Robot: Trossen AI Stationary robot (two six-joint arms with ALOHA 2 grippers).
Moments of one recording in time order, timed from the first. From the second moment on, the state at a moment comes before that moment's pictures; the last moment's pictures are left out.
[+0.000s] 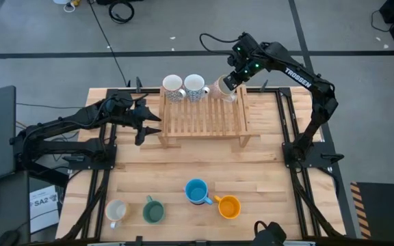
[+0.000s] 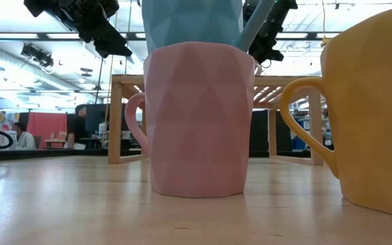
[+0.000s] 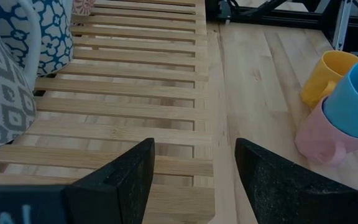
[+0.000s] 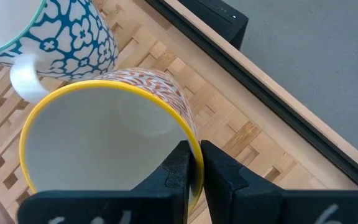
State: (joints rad) left arm 0.40 0.88 0.78 -0.43 0.29 0.14; right arm -0.70 1.69 1.85 -1.21 -0.16 0.16
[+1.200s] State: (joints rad) left arm 0.40 0.88 0.78 -0.43 0.29 0.14; right arm -0.70 1.69 1.85 -1.12 -0.16 0.16
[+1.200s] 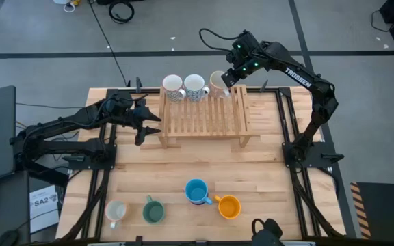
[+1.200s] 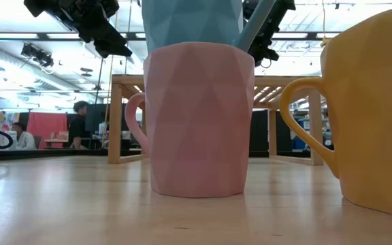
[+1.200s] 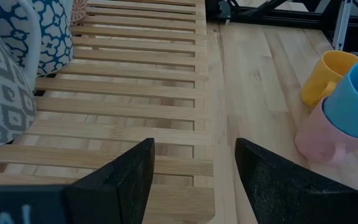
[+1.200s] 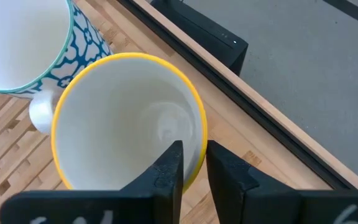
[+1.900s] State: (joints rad) left arm 0.40 0.88 0.78 -0.43 0.29 0.14; right arm -0.70 1.69 1.85 -1.08 -0.16 0.15
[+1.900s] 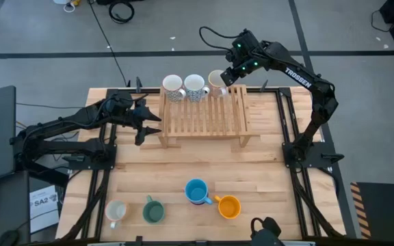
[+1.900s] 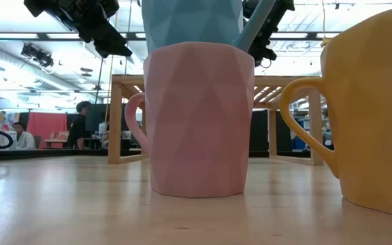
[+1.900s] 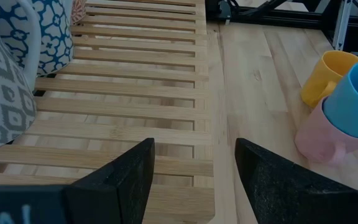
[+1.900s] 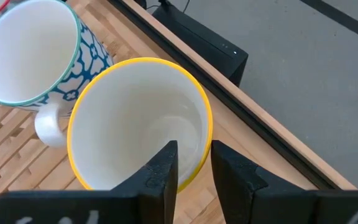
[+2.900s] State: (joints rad) left arm 0.40 0.88 0.78 -0.43 0.29 0.14; right arm -0.70 1.69 1.85 -1.07 -0.16 0.05
